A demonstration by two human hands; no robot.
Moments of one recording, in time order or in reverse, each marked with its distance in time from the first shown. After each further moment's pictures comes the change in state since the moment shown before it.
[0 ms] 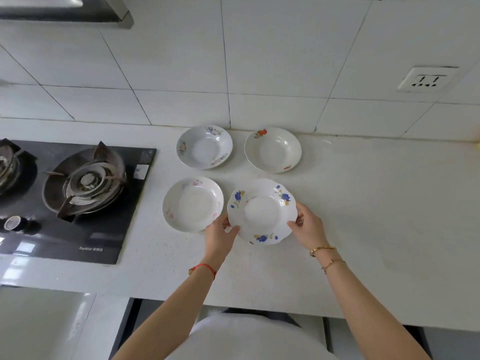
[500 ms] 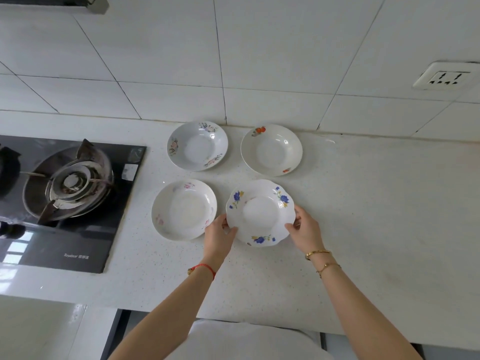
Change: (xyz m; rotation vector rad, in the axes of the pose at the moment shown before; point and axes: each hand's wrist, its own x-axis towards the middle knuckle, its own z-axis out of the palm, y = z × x) left_hand 0.038 -0.009 0.027 0.078 -0.036 -0.083; right_hand 0.037 0.020 0.009 -0.007 -0.026 0.039
